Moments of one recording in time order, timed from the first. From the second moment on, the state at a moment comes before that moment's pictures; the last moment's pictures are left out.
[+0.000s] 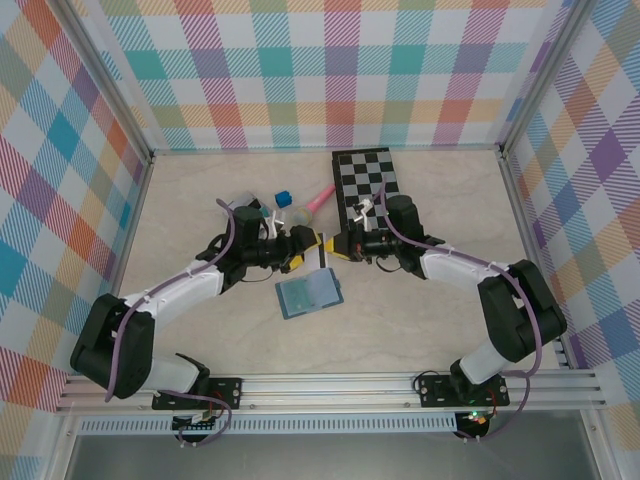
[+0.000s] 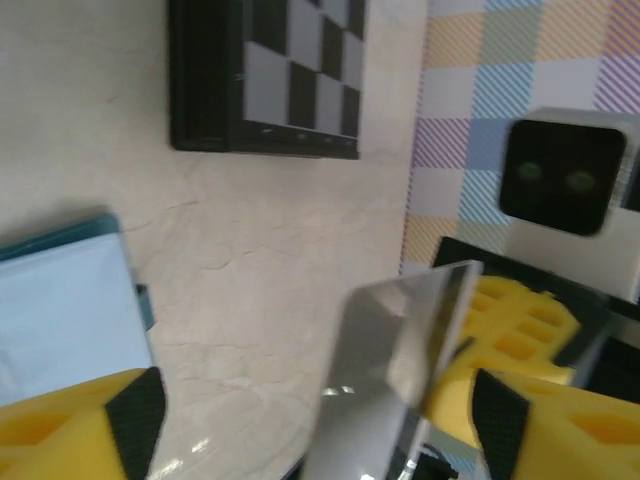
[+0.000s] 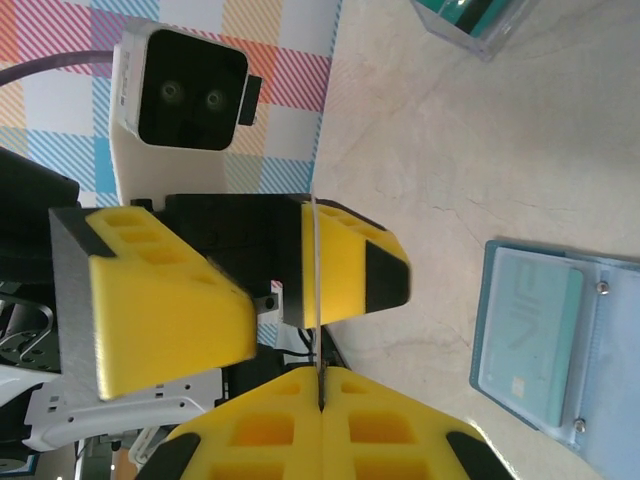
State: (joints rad) left arm -0.47 1.37 0.76 0.07 0.63 -1.09; right arm 0.50 1.56 0.83 0.27 -0.95 0.96
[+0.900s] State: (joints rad) left arm -0.46 1.23 0.78 -0.17 0.45 -0.85; right arm 0.49 1.50 0.86 -0.05 -0.75 0.88
